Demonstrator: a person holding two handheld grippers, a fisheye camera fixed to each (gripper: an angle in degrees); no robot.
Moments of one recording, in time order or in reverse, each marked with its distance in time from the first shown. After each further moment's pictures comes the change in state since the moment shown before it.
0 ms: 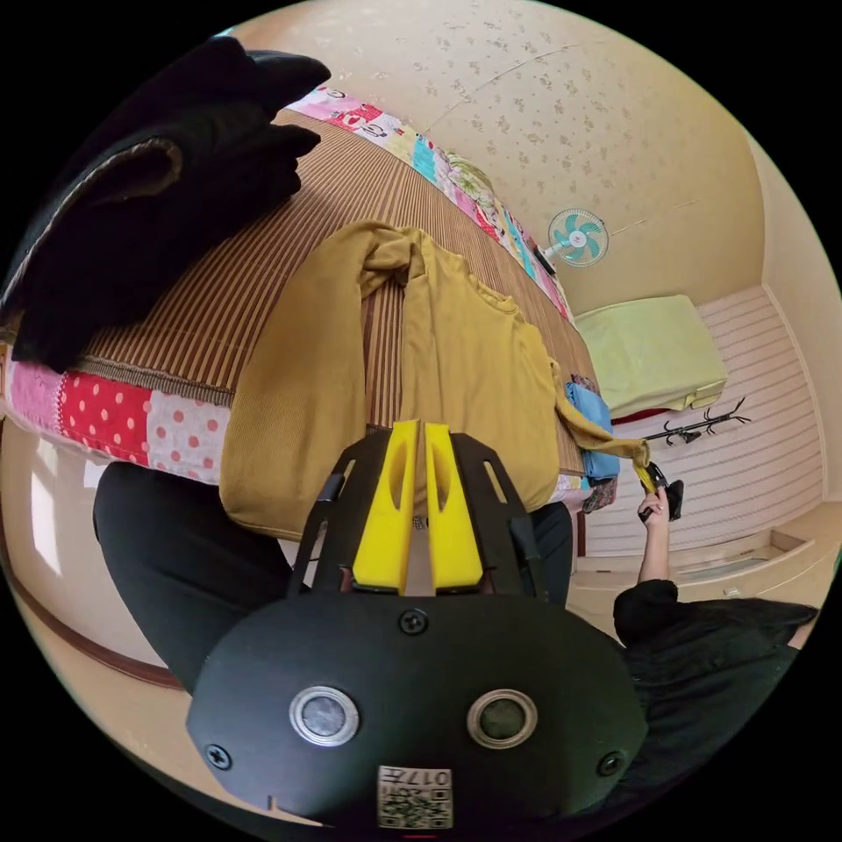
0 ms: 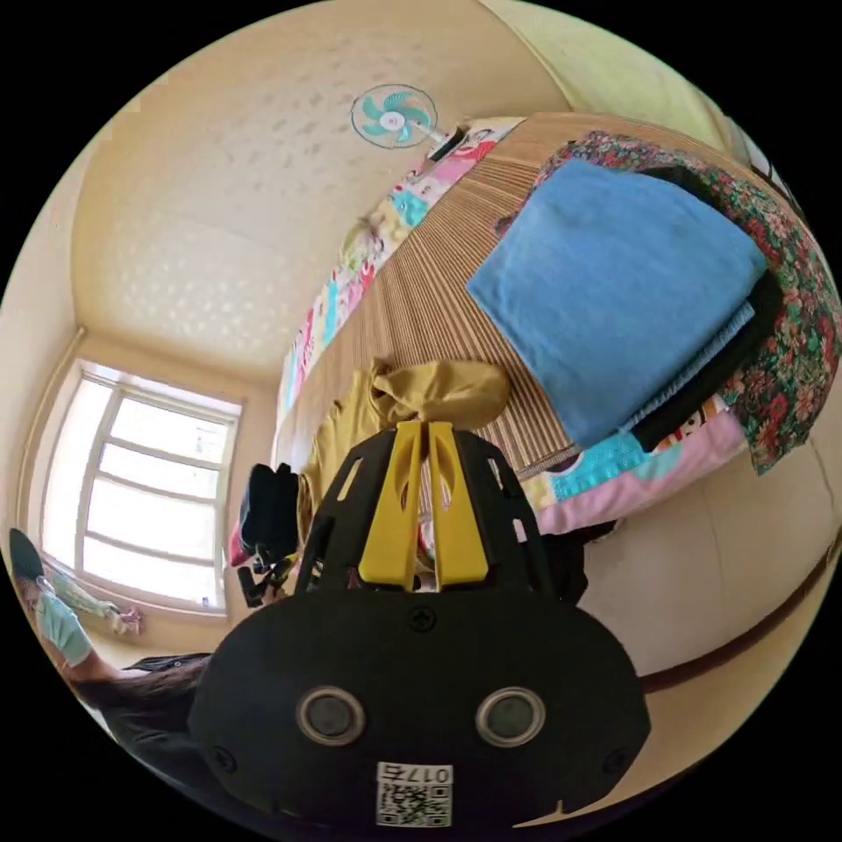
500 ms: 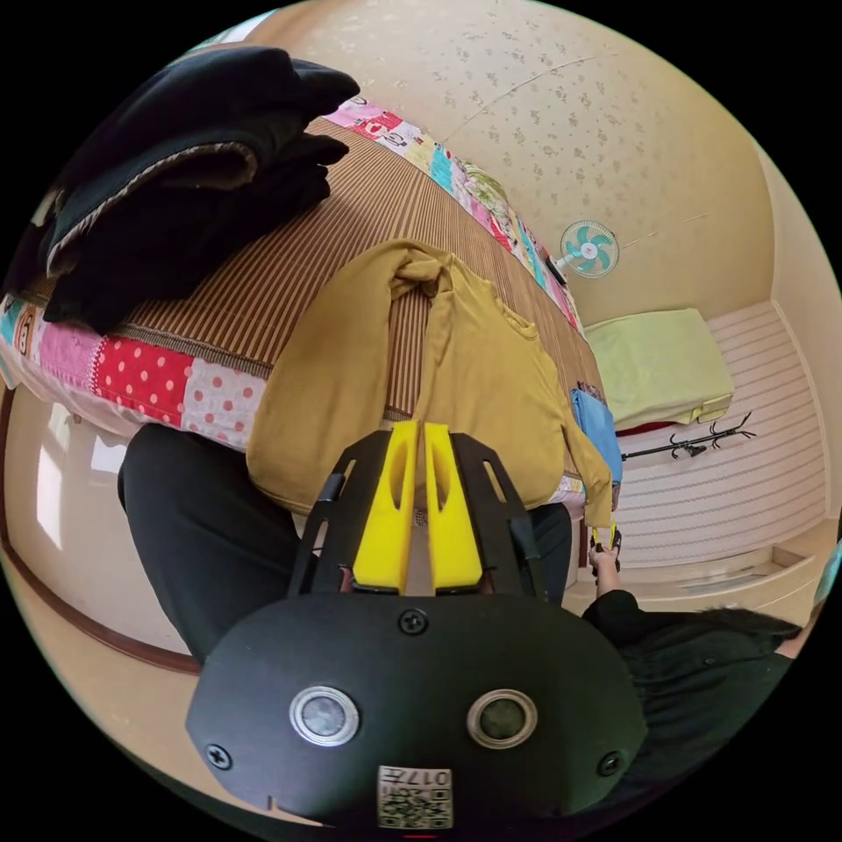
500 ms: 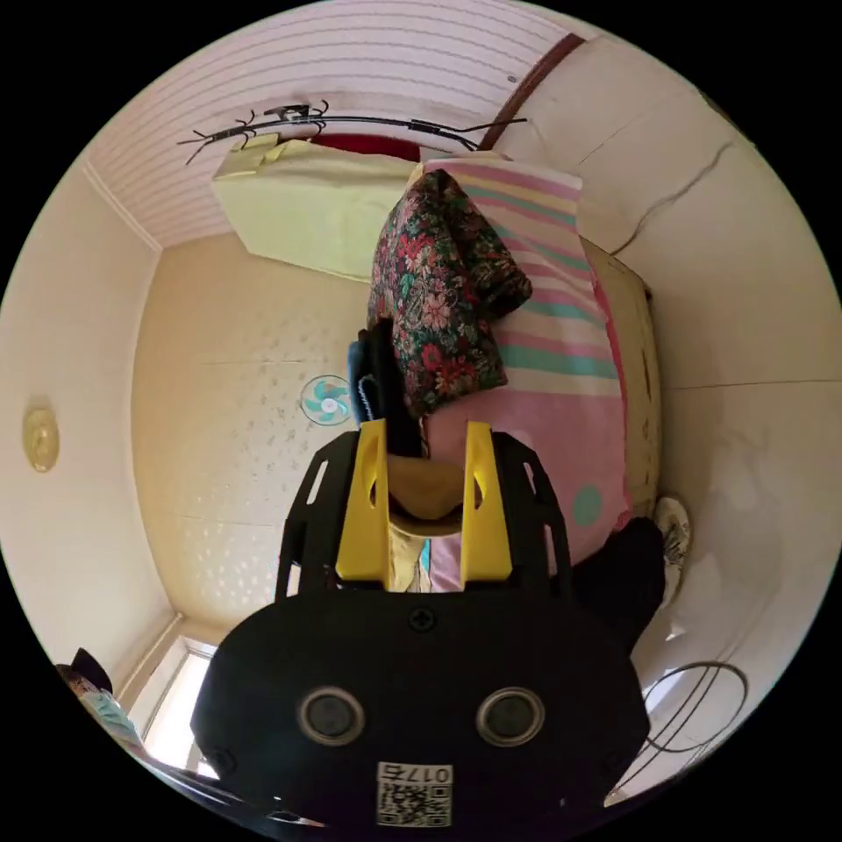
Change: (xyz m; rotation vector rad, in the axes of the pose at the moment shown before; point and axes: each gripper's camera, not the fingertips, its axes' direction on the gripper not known) left arm 0.014 0.015 -0.047 0.020 -0.028 -0.051; right arm 0.310 0.139 -0.175 0.766 -0.374 0.595
